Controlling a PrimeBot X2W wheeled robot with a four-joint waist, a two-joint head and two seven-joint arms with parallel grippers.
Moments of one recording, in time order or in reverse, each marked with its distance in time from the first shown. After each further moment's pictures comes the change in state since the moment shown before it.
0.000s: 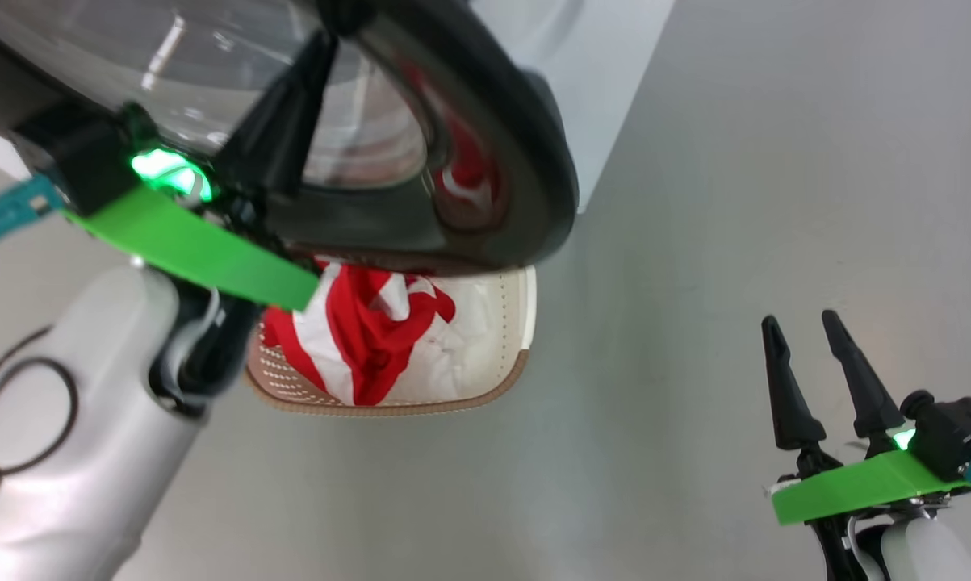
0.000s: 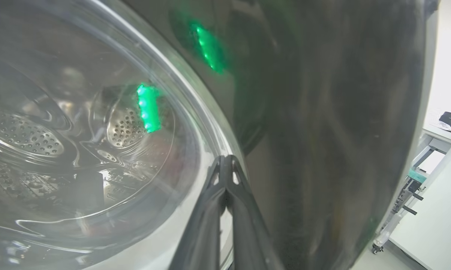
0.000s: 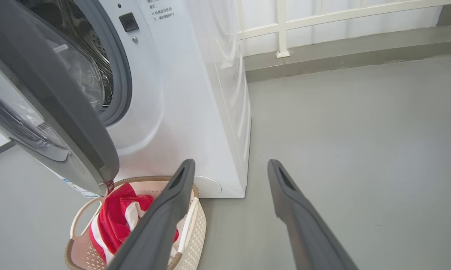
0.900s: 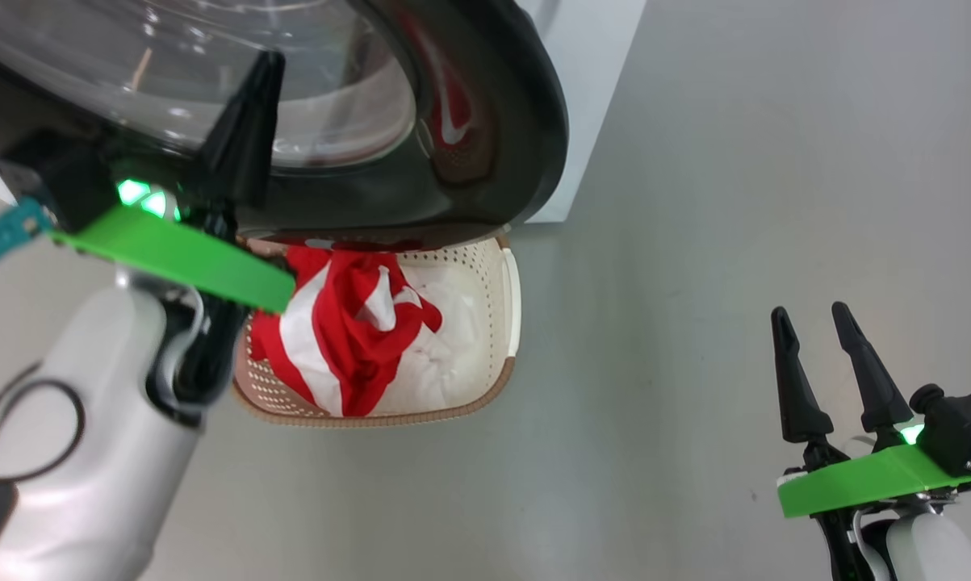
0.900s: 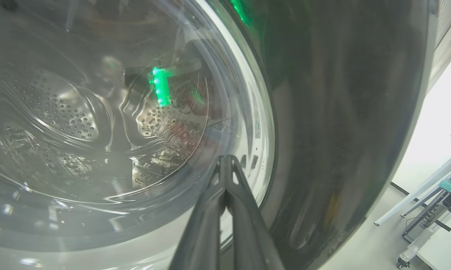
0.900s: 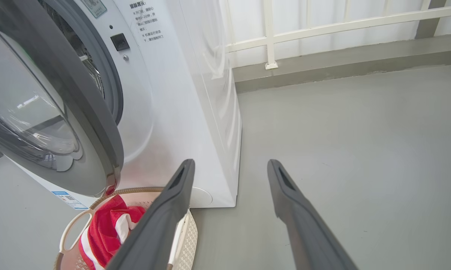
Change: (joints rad) left arm 0.057 -0.058 0.119 0.115 0.075 0.000 0.000; right arm -0.015 0.007 -0.021 -0.001 -0.001 0.000 0.000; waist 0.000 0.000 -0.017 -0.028
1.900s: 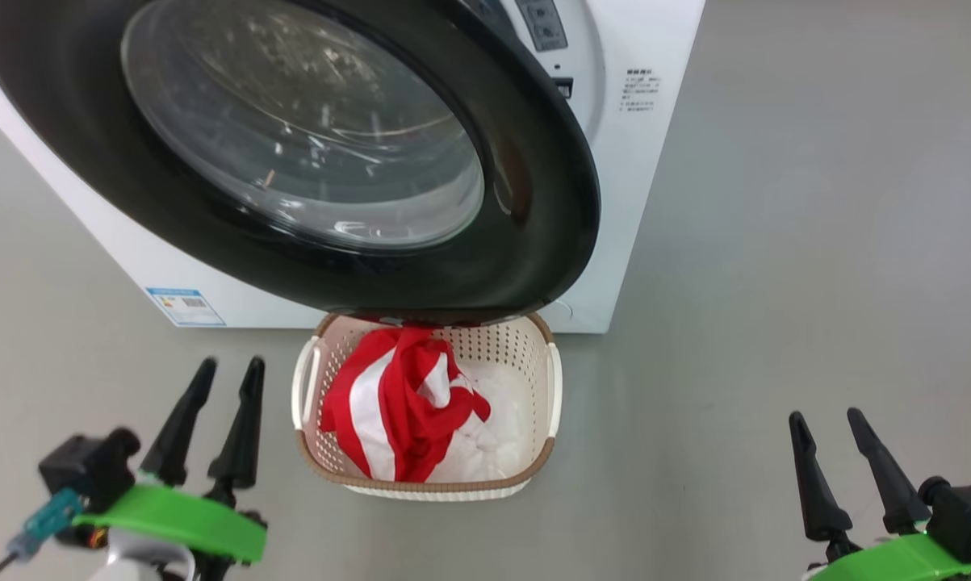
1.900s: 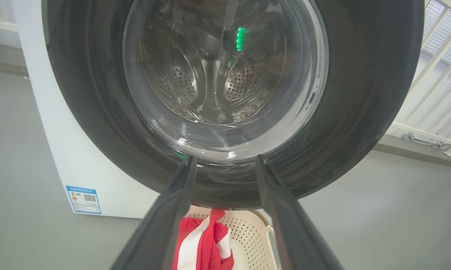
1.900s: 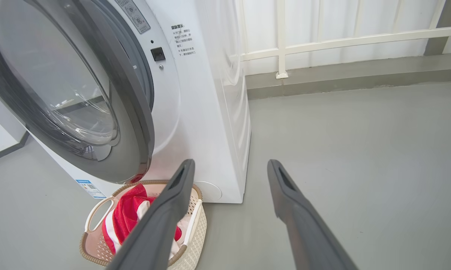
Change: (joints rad) left arm 0.567 -0.059 0.263 -0.050 0.260 0.000 0.000; right arm 0.176 -0.036 -0.015 0.024 0.000 0.000 0.000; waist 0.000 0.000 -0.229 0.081
